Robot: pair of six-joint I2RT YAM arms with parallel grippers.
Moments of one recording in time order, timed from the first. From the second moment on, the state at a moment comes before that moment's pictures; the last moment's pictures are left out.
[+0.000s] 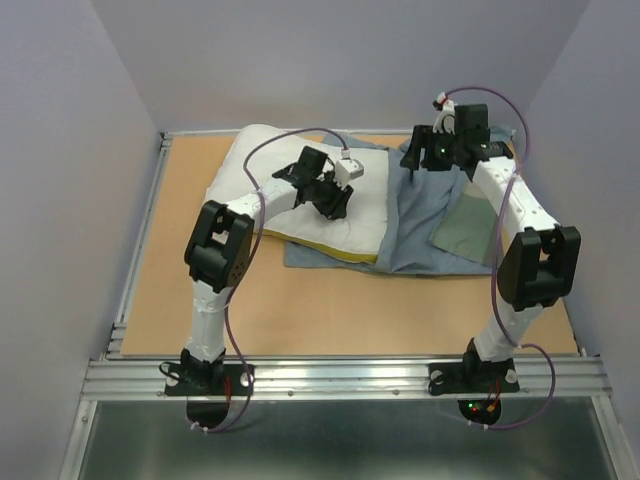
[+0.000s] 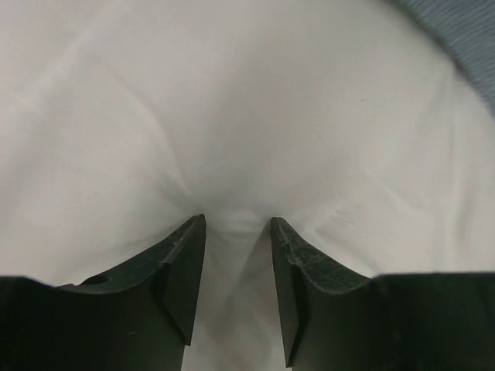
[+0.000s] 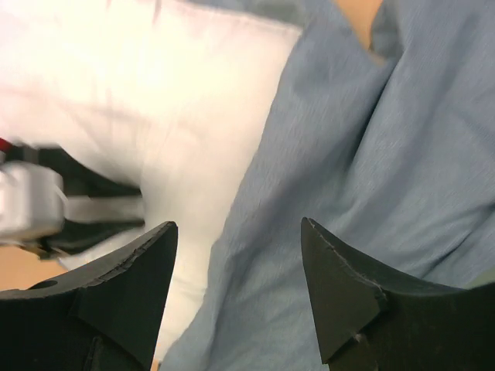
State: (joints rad) left arm -0.52 2.07 1.62 -0.34 0.47 0.28; right arm 0.11 1.76 1.59 -0.52 -0.38 0.15
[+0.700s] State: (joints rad) left arm -0.63 1.77 1.17 -0.41 0.47 0.42; right arm 0.11 2.09 1.84 -0.52 -0.45 0.11
